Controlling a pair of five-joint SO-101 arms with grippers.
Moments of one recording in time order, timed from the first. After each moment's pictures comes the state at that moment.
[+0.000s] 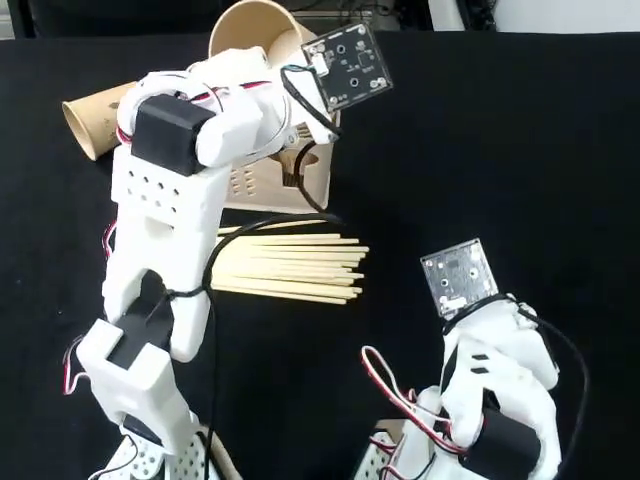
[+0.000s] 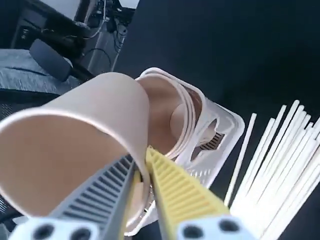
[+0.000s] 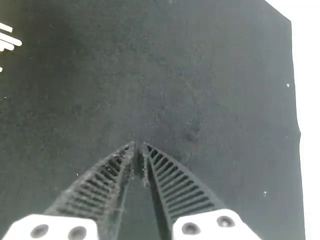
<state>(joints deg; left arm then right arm) 18.4 11.6 -62.3 100.4 -51.1 24.6 -94.1 57.4 85.4 43.3</state>
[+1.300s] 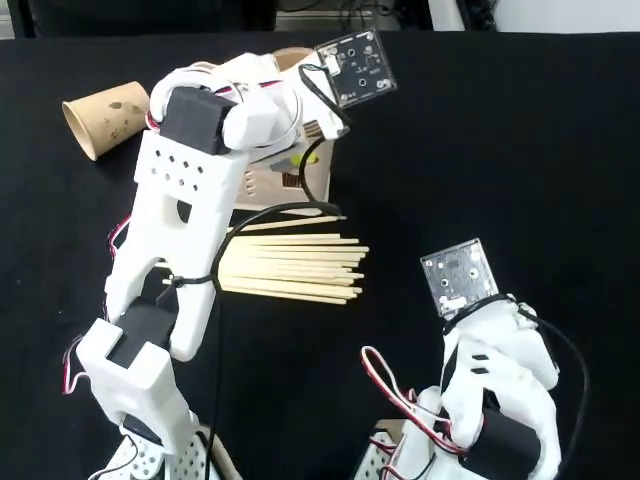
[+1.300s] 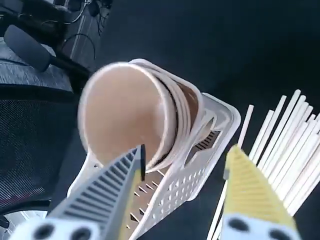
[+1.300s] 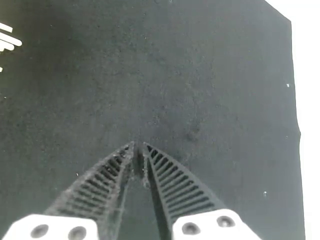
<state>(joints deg) 18.0 11.6 -50.3 92.8 -50.0 24.6 -94.1 57.4 85.4 43.3</state>
